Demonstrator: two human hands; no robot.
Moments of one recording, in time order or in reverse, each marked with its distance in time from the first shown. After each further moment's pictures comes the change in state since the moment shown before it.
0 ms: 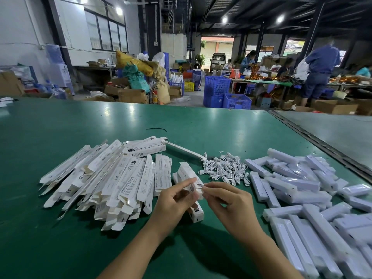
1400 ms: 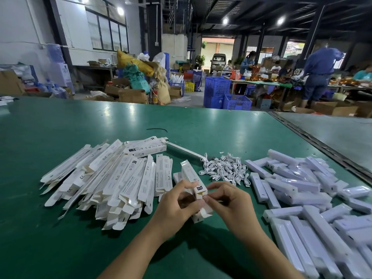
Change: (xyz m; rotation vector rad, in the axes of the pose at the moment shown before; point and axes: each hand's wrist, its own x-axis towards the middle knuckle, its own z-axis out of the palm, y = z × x) left_hand -0.006 0.004 -0.004 0.174 -0.076 0.050; right_hand -0.001 0.006 0.002 0.224 -0.080 0.336
